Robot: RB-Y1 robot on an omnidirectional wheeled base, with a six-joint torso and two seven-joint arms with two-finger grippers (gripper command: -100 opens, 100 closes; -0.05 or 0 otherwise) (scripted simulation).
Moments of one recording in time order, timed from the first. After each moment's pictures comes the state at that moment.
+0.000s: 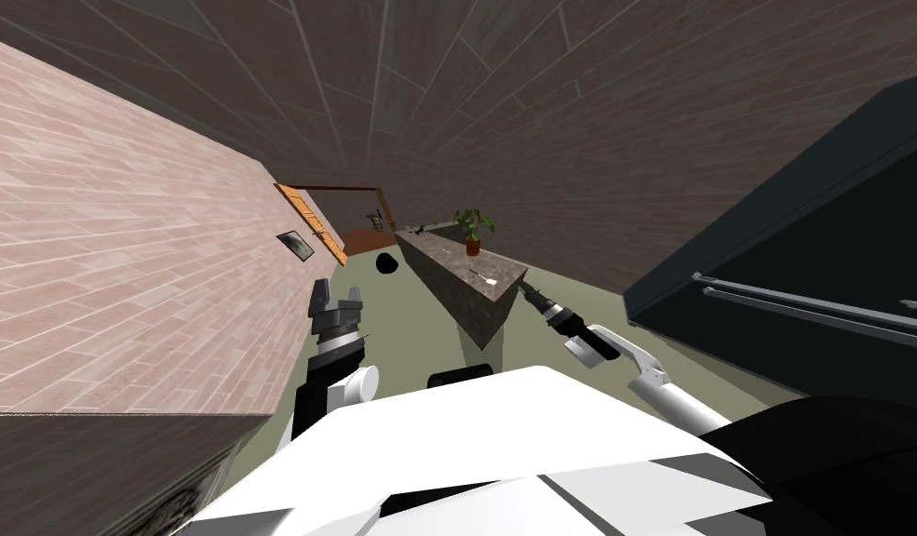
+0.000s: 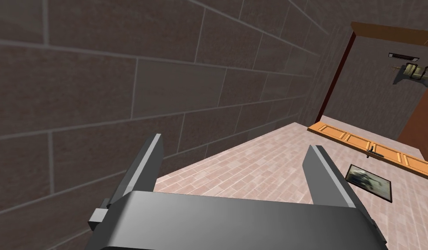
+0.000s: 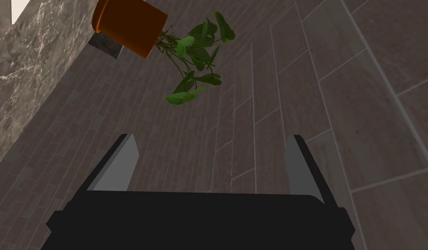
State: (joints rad) left arm 0.50 -0.04 0.07 -2.26 0.07 -0.43 -0.07; right arm 0.46 -0.79 0.00 -1.84 -0.09 -0.48 -0.01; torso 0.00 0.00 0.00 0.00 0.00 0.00
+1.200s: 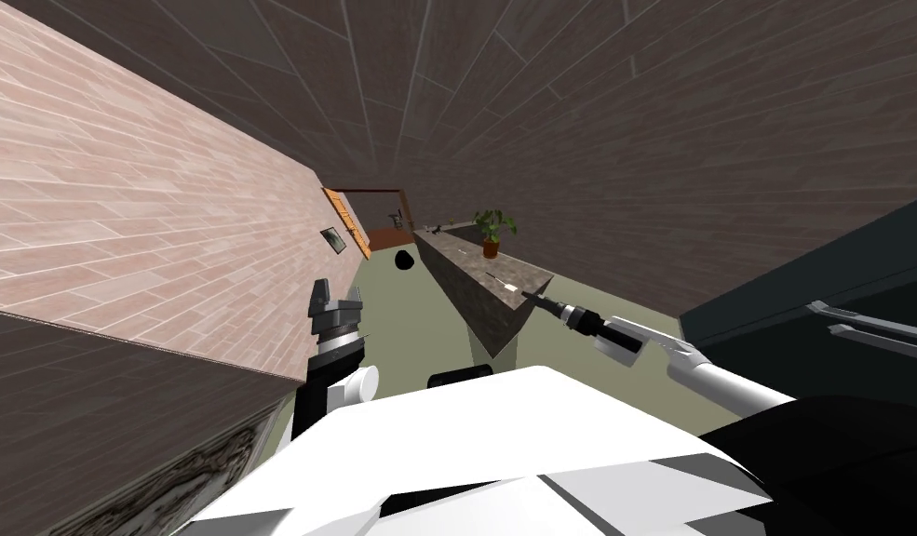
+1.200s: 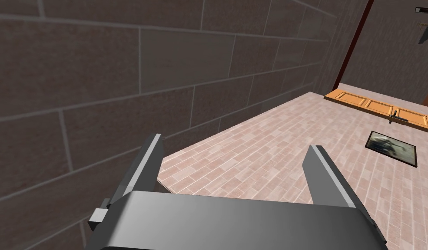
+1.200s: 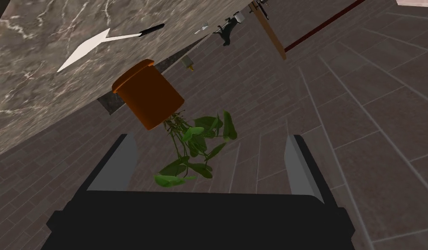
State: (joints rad) left arm 0.50 -0.04 0.07 -2.26 0.07 -0.43 -0.07; right arm 0.46 -1.12 0.09 -1.64 -0.03 -0.50 0.01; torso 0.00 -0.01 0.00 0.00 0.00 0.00
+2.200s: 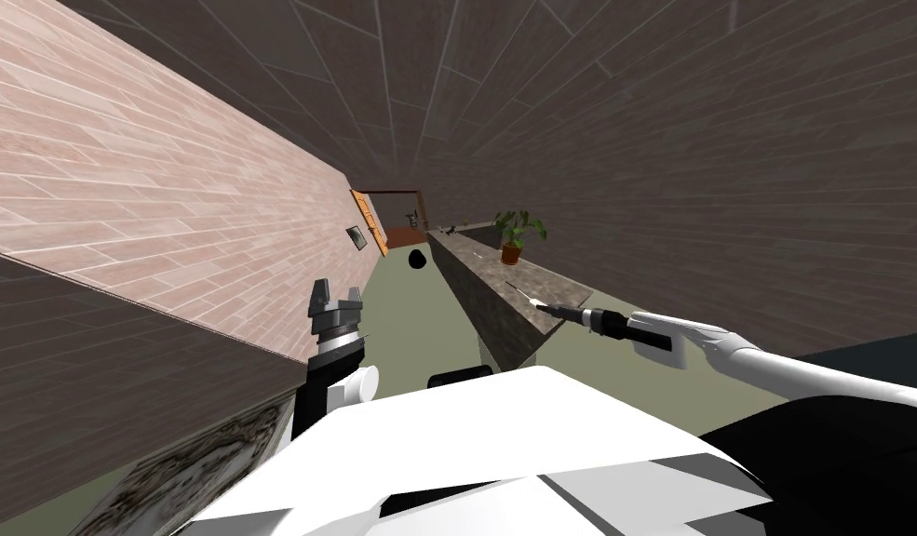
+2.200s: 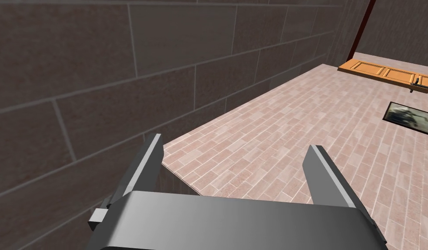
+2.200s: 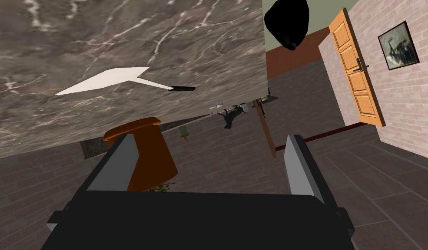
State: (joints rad) left arm 0.50 -0.04 0.07 -2.26 0.07 -0.43 -0.07; right arm 0.45 -1.37 0.23 -1.46 0.08 -0.52 -0.02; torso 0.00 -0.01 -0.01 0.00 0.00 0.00
